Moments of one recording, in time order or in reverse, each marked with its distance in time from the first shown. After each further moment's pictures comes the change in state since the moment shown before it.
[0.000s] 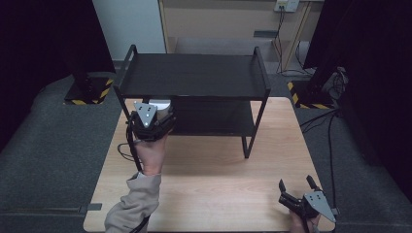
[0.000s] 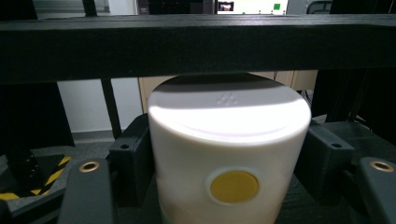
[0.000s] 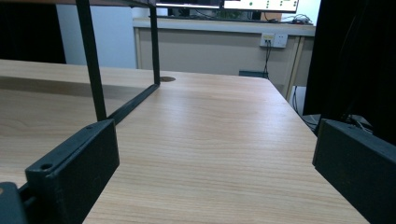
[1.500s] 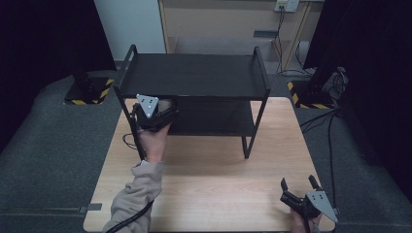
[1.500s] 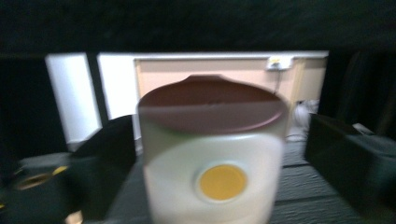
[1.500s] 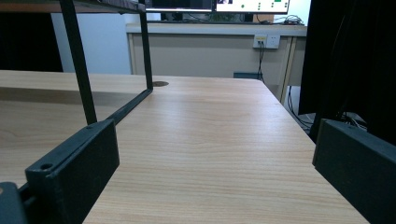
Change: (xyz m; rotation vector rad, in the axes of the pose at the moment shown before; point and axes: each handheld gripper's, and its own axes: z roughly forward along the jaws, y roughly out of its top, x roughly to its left) left arm 0.015 -0.023 0.039 -0.066 -0.020 -0.007; right arm -0.001 -0.002 0.000 -0.013 -0.024 0.034
